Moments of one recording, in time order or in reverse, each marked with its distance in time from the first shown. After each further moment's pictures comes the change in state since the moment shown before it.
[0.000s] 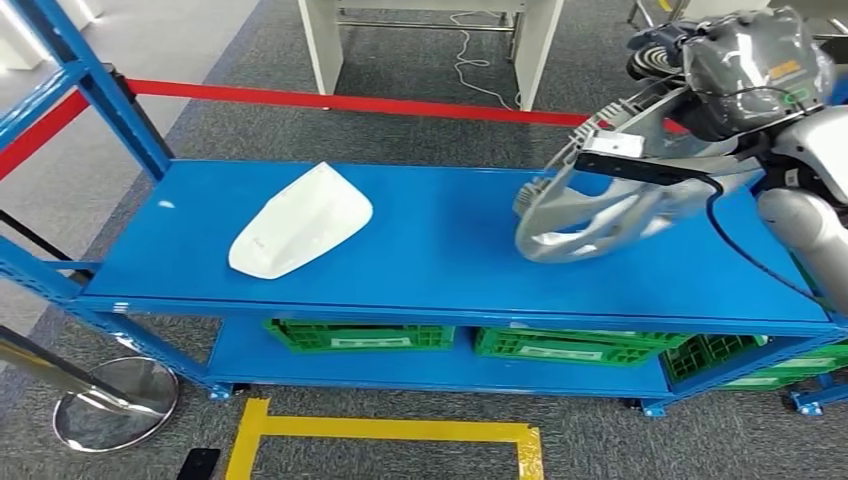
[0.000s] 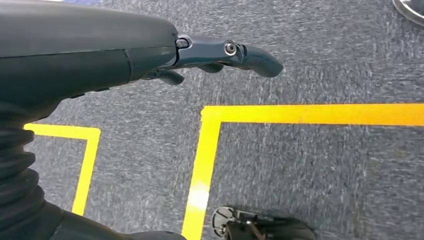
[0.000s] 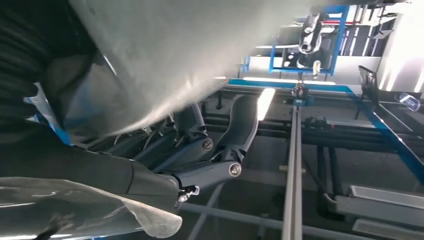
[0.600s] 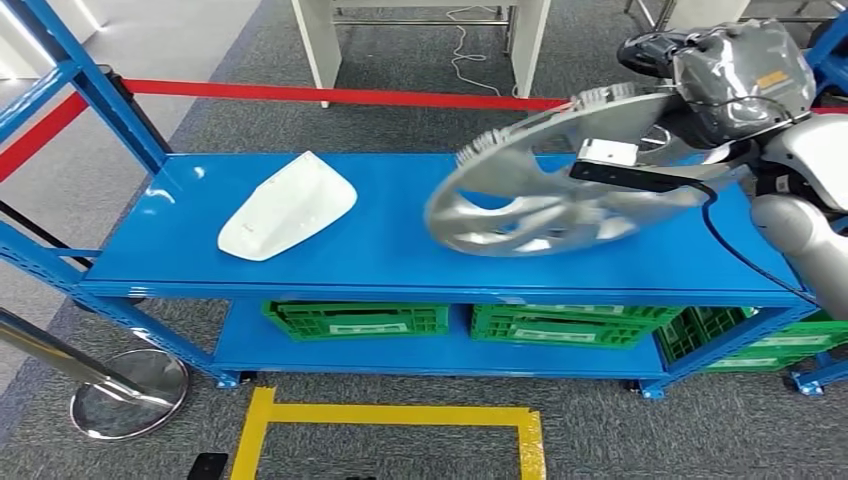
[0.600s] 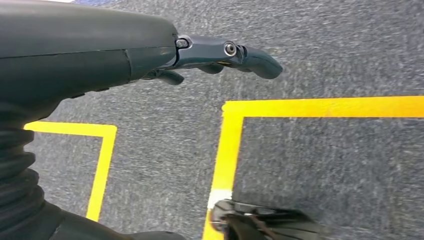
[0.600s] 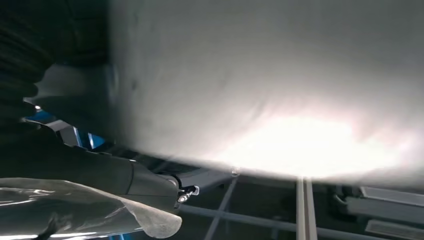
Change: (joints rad) left arm 0.006 -0.001 0.013 0.000 -0.008 -0.003 0.000; right arm 0.023 0.000 0.001 0.000 -0.004 -0.015 -0.009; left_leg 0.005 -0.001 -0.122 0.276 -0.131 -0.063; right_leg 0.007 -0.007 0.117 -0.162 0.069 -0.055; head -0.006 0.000
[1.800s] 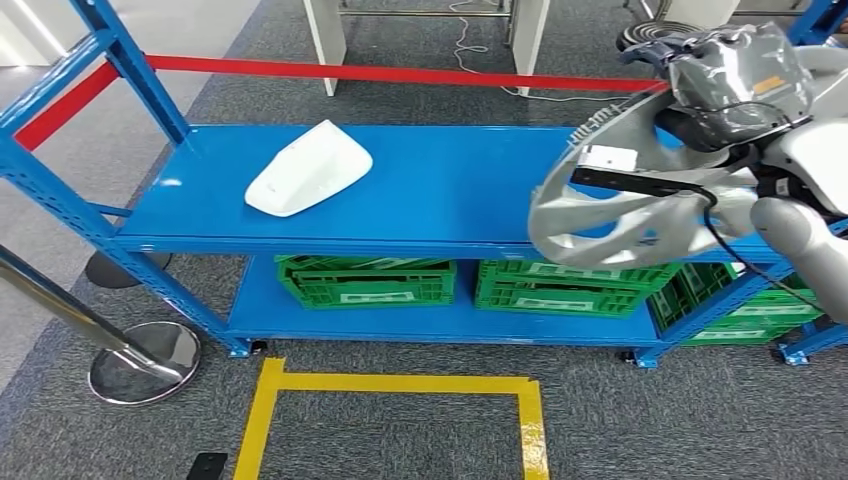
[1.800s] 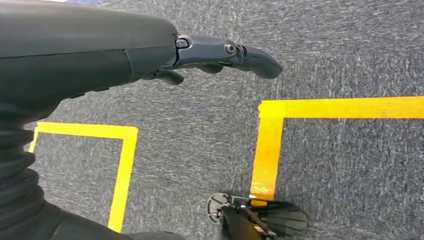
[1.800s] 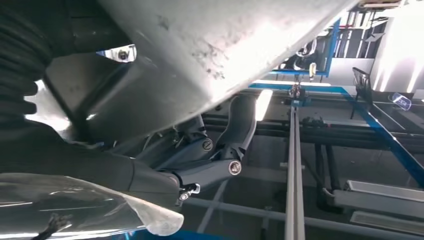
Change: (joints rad) left arm -0.002 0.000 0.005 0.000 -0.011 -0.015 0.001; right arm 0.006 0.000 -0.002 -0.002 0.014 -0.008 -0.018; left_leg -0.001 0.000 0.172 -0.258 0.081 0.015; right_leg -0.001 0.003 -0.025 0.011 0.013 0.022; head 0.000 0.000
